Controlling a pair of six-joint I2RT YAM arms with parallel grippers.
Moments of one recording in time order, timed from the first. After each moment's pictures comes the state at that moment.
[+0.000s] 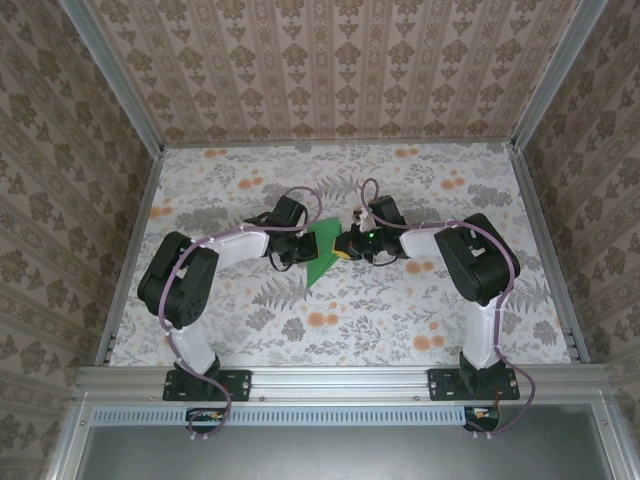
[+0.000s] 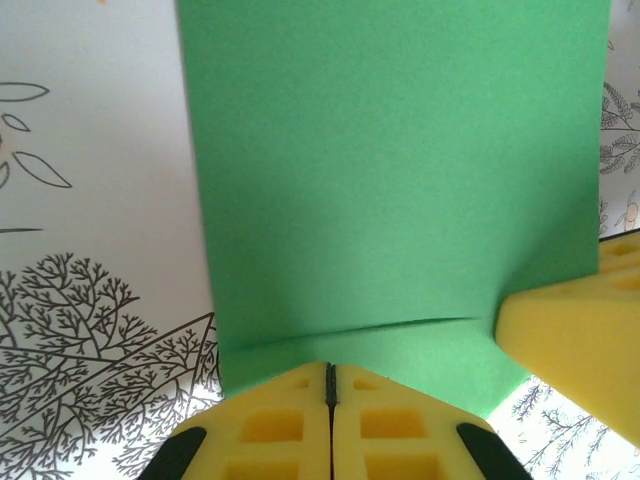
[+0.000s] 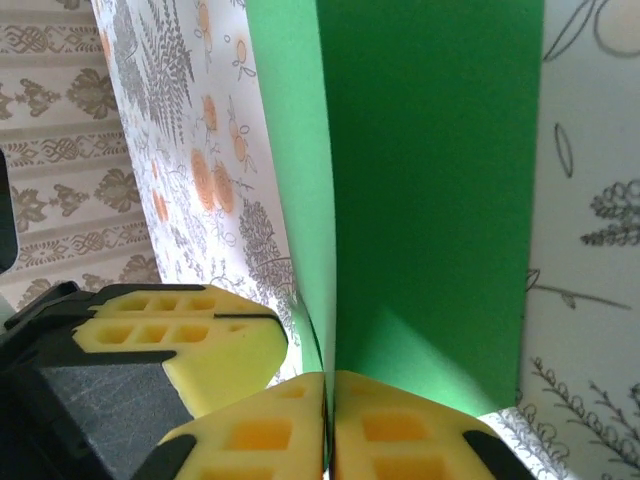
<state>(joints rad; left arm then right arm) -0.59 1.79 1.04 -0.32 0.29 -0.64 0.42 1.98 1.01 0.17 -0.73 0.93</state>
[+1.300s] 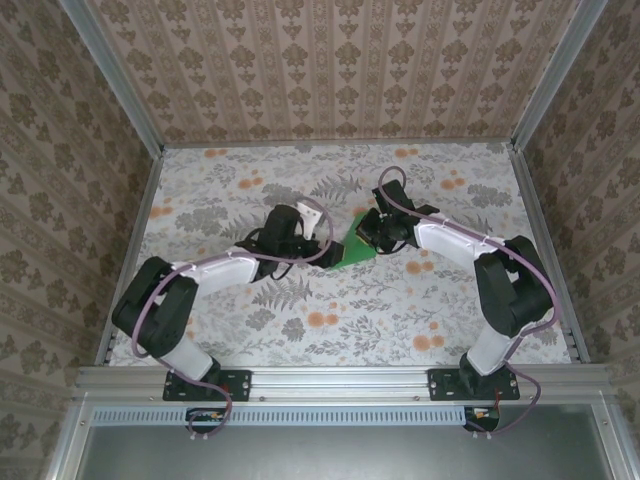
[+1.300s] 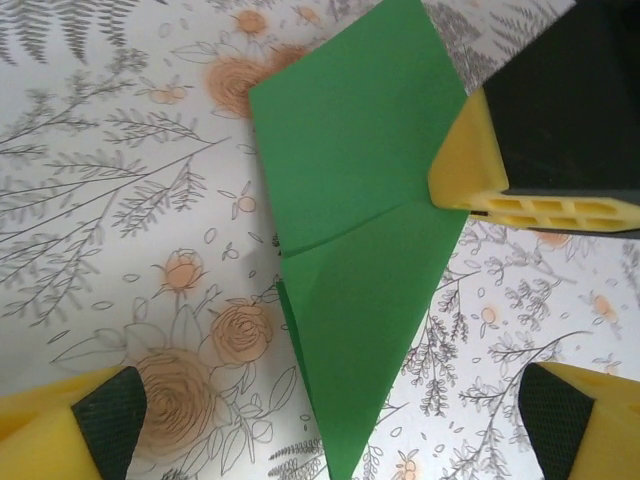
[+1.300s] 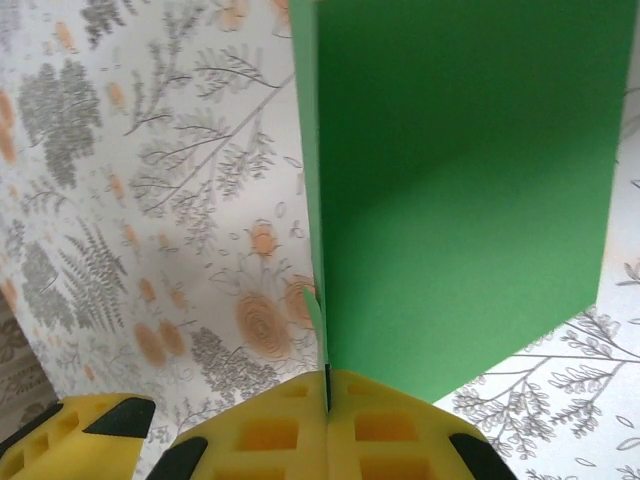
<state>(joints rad) -0.68 1.60 0.81 0.14 0.28 -0.19 0.45 1.71 1.12 -0.38 -0.20 1.15</state>
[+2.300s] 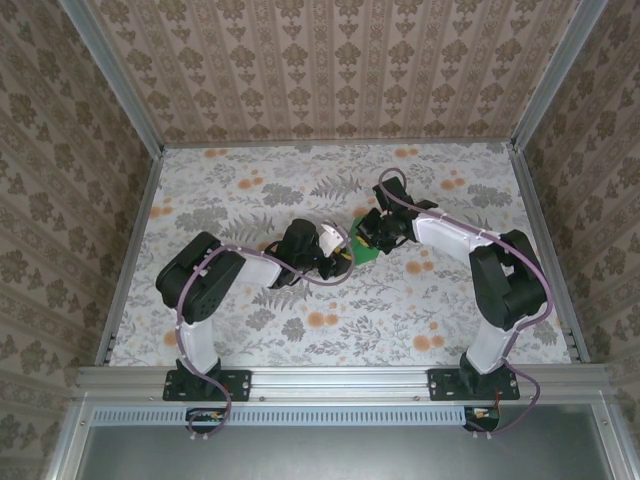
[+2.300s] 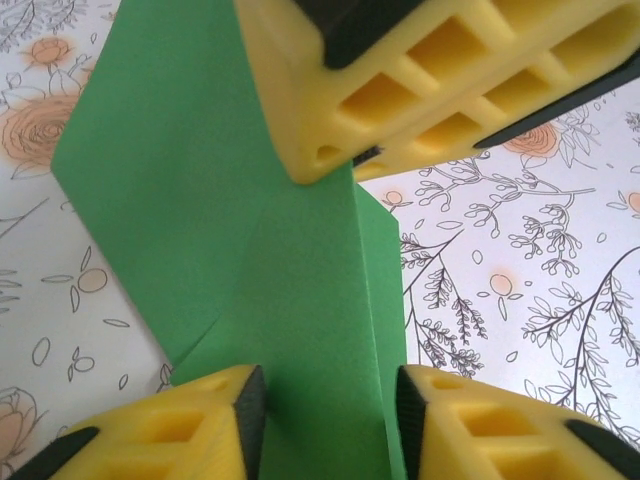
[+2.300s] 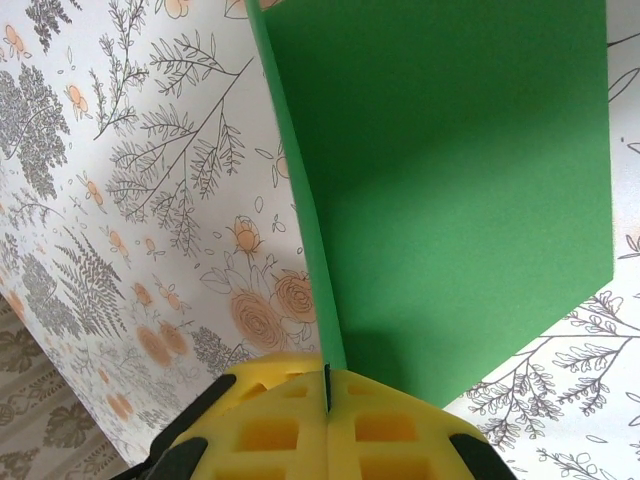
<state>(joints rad) -0.72 1.88 0.79 0.51 0.42 0.12 0.42 1.76 1.17 -0.44 -0.27 1.21</state>
